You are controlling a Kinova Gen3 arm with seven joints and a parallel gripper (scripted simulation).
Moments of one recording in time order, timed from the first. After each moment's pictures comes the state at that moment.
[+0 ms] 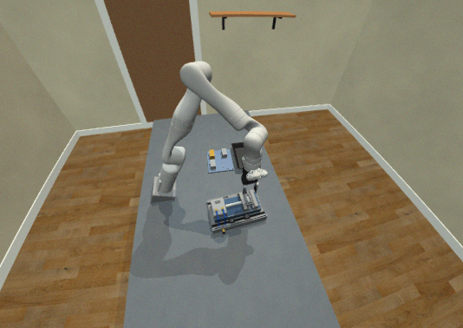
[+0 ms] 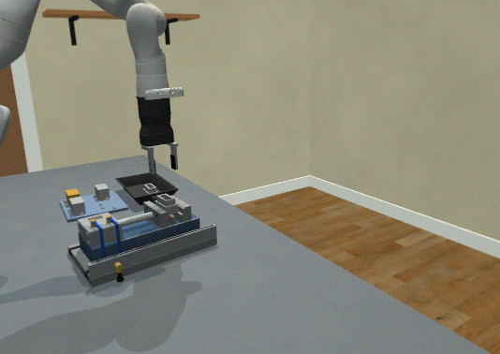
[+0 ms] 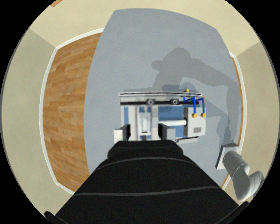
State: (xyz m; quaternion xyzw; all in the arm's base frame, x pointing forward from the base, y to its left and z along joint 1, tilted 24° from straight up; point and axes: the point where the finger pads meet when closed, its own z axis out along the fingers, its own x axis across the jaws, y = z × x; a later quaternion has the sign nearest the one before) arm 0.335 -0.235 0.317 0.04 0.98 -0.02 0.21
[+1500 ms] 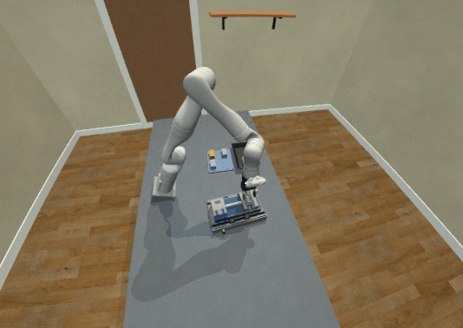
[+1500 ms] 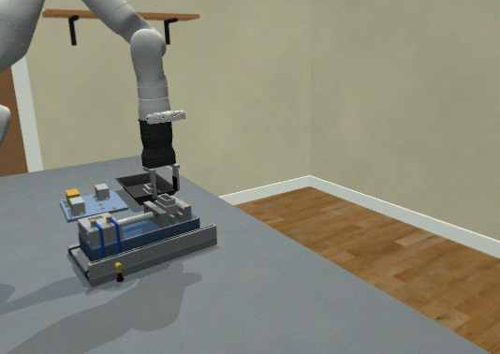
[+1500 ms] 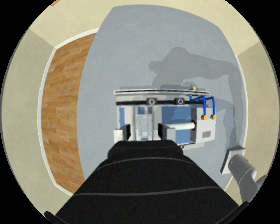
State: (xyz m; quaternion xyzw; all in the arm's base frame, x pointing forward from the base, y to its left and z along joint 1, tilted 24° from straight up) arm 0.355 -0.241 0.268 0.04 0.98 -0.03 0.21
